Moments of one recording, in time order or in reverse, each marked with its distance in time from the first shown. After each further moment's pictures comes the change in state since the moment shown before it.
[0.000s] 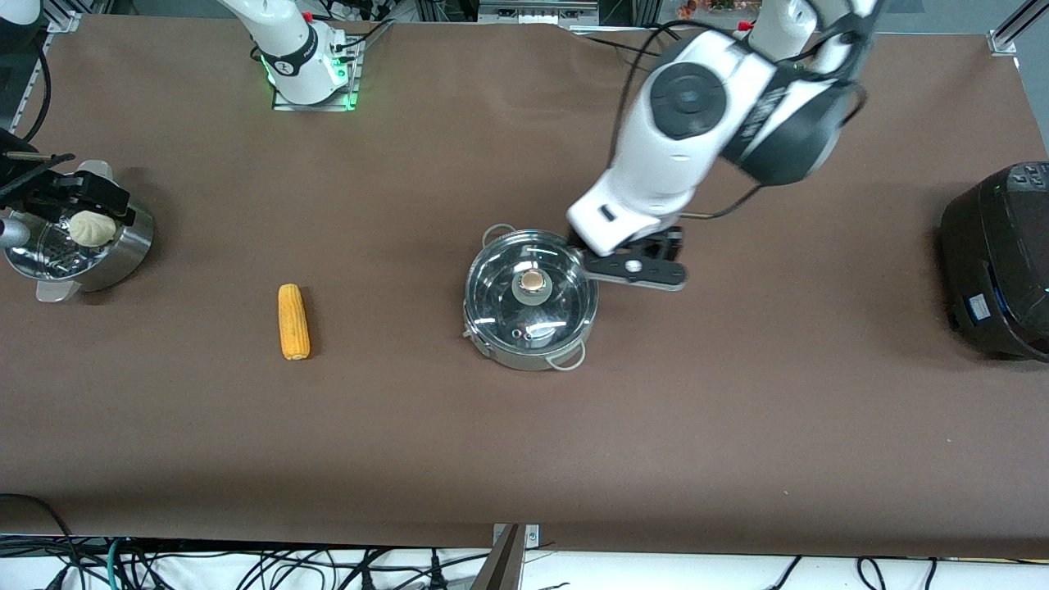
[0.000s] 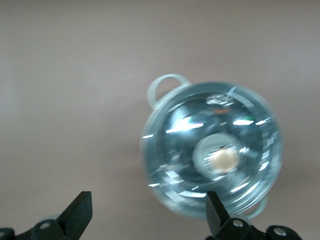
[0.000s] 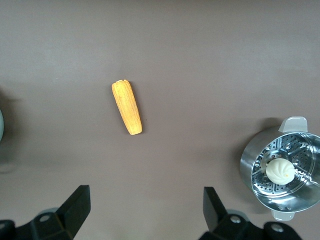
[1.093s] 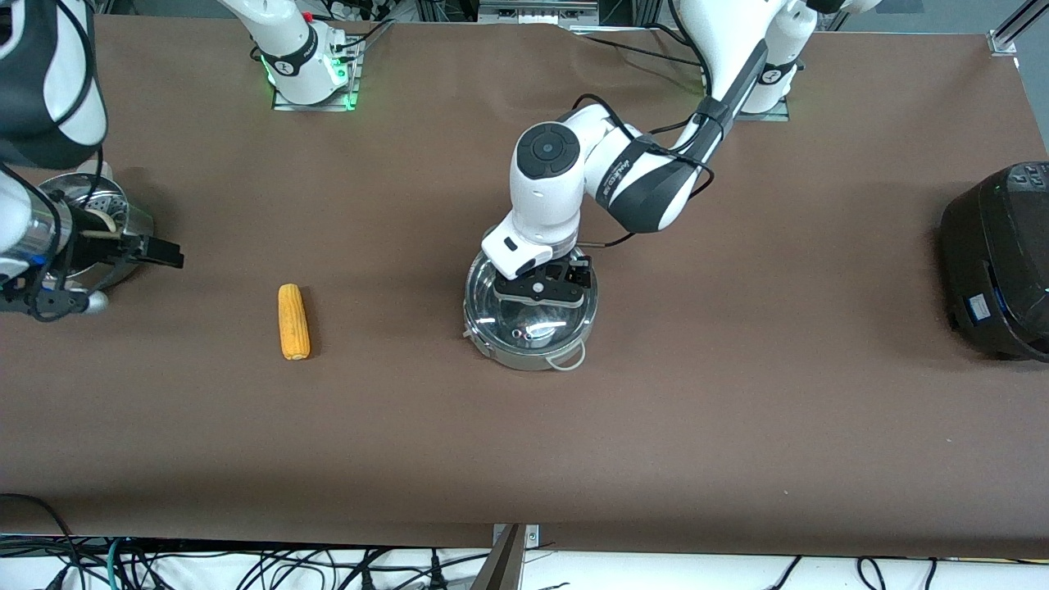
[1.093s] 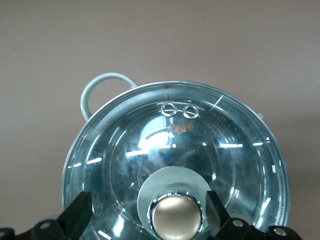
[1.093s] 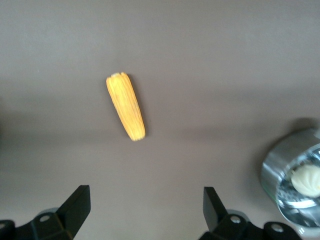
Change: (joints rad) left arm -0.110 0.201 0.006 0.026 0.144 0.177 -0.120; right arm -0.002 0.202 -0.002 -0.002 0.055 0.092 0.000
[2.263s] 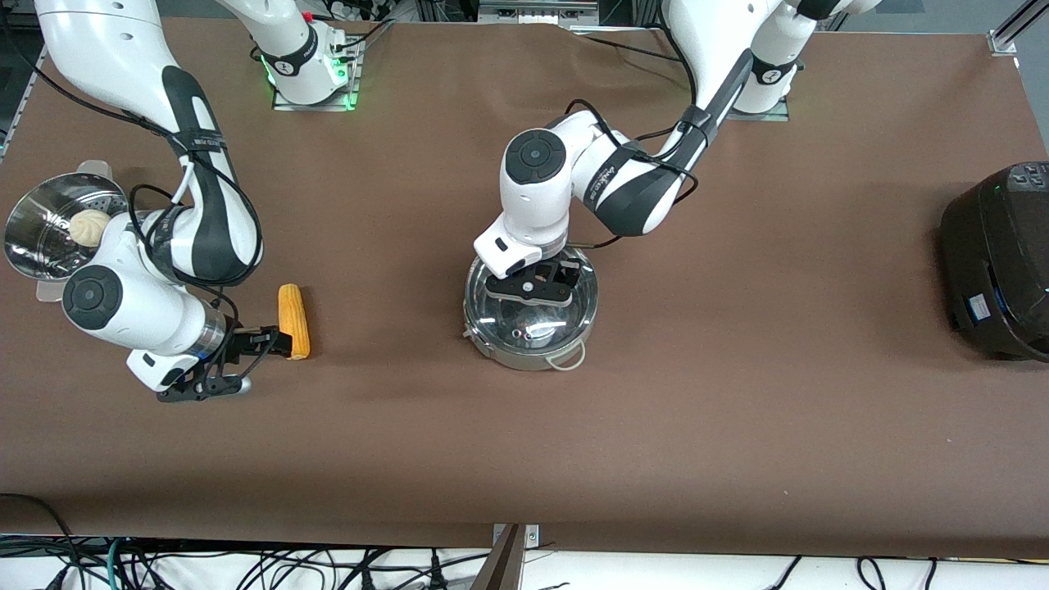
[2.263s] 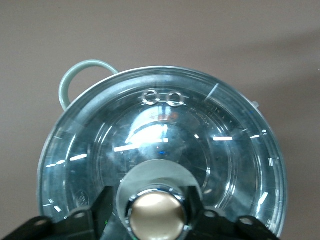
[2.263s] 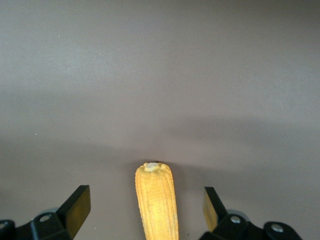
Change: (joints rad) left arm -0.019 0.019 -0.003 0.002 0.000 0.013 0.000; right arm 0.087 0.281 0.016 -0.071 0.074 0.510 -0.108
